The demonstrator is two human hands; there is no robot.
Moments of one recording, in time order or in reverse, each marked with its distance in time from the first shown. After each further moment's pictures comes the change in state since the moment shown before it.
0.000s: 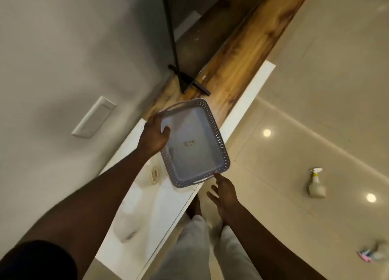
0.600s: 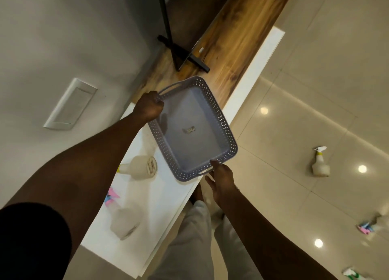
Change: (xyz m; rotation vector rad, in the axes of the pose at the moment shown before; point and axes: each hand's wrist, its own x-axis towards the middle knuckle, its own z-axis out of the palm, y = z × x) left_hand 0.089 -0.023 0.021 -0.005 -0.168 -0.216; right_hand 0.061 0.021 0.025 0.068 0.085 0.021
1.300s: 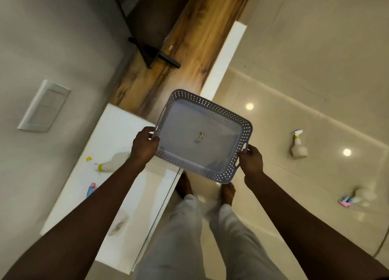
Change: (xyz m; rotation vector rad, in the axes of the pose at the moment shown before) left_hand -0.155 0.000 0.084 -0.272 -0.023 -0.080; right_hand 0.012 -0.061 -0.151 -0.380 0.284 -0.378
